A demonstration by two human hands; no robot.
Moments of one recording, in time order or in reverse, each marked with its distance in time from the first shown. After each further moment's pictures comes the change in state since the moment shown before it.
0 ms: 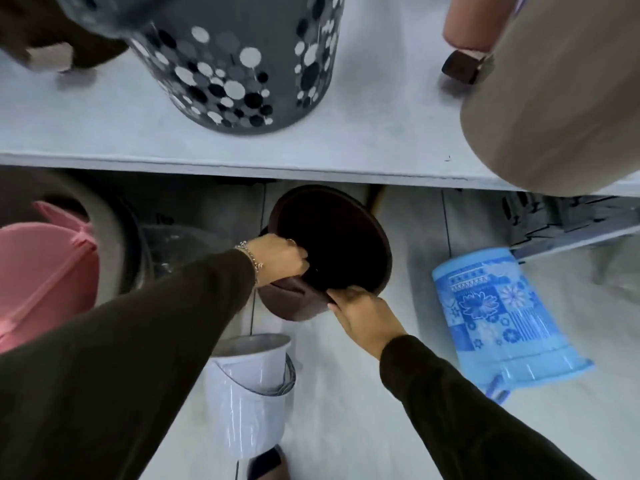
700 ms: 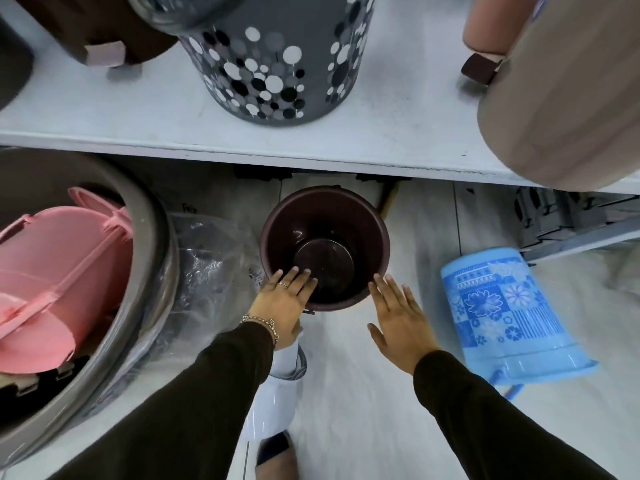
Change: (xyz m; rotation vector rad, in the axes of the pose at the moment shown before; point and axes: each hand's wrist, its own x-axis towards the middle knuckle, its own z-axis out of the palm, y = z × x) left_hand -0.042 0.091 0.077 -0.340 0.054 -0.411; right_hand -0.049 0.020 0.018 -0.204 -0.101 0.155
